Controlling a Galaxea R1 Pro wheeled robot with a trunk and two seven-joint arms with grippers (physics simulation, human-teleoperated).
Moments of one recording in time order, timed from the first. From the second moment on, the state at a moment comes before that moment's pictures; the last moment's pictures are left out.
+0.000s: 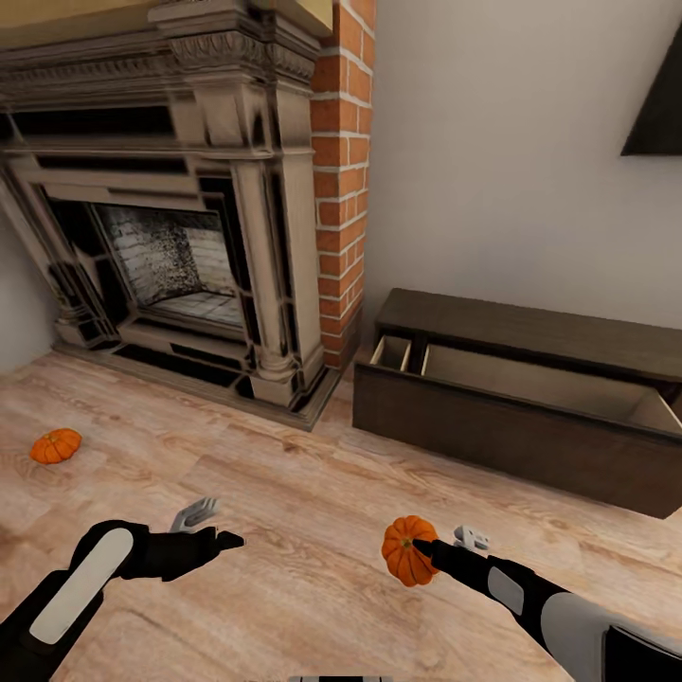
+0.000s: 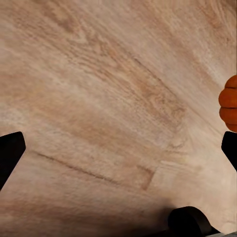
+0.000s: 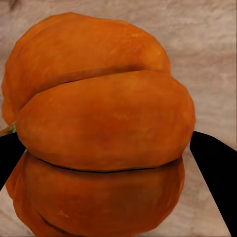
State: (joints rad) left arm -0.37 0.38 -0.23 -1.30 1.20 0.98 0.27; right arm -0.76 -0.12 1.23 -0.08 -1.61 0.09 0.41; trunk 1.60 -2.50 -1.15
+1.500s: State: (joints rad) left arm -0.37 0.38 -0.23 -1.30 1.20 0.98 0.27; right arm -0.76 -0.11 1.23 -0.08 -1.61 0.05 0.41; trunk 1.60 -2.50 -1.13
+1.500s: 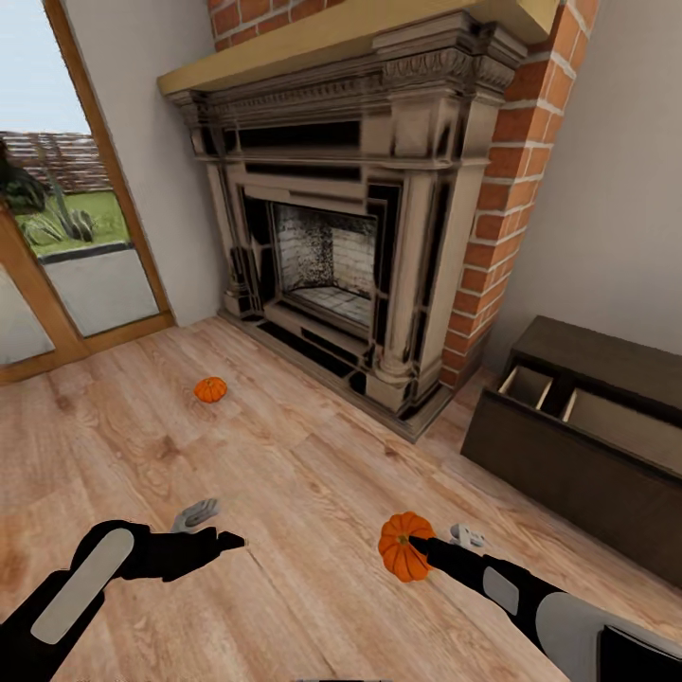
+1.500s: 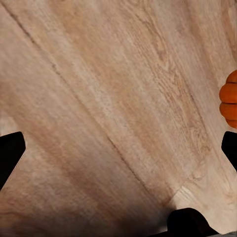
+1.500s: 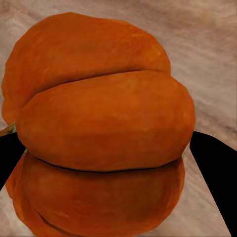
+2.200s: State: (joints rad) left arm -0.37 0.38 -0.23 -1.30 1.20 0.98 0.28; right arm -0.76 -0.11 1.23 -0.08 -1.61 0.04 0.41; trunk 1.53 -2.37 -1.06
